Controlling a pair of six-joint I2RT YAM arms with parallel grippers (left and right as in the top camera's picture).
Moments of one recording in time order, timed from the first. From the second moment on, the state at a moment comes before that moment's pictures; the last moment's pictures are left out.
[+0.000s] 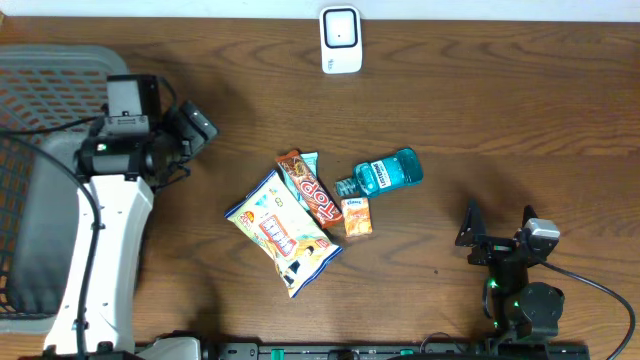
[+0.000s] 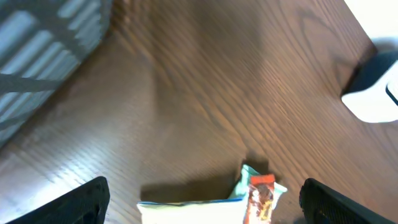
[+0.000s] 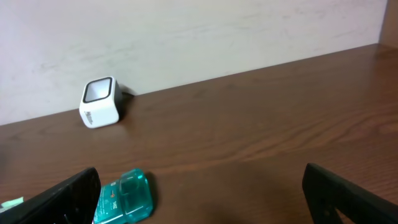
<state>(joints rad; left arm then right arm) 0.02 1.41 1.24 -0.87 0.06 -0.72 -0.02 0.01 0.01 -0.07 0.02 0.23</state>
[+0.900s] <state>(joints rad) -0.25 1.47 1.19 -0.83 0.07 -0.72 -0.02 0.01 0.01 -0.07 0.02 0.23</state>
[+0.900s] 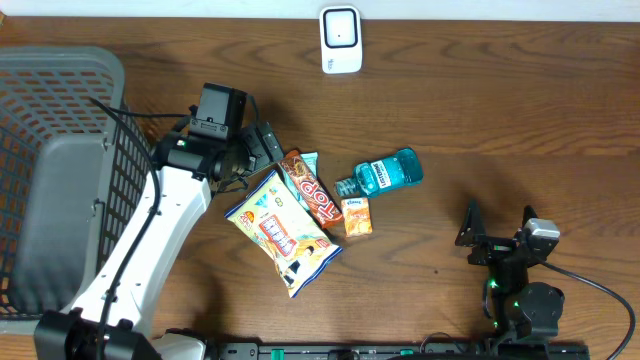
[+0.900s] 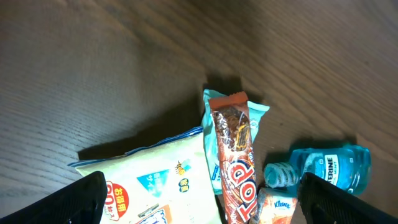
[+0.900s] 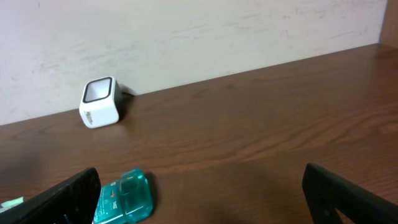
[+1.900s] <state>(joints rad) -0.25 0.84 1.19 -0.96 -0.16 -0.66 -0.02 0.01 0.01 -0.07 0.02 0.23</state>
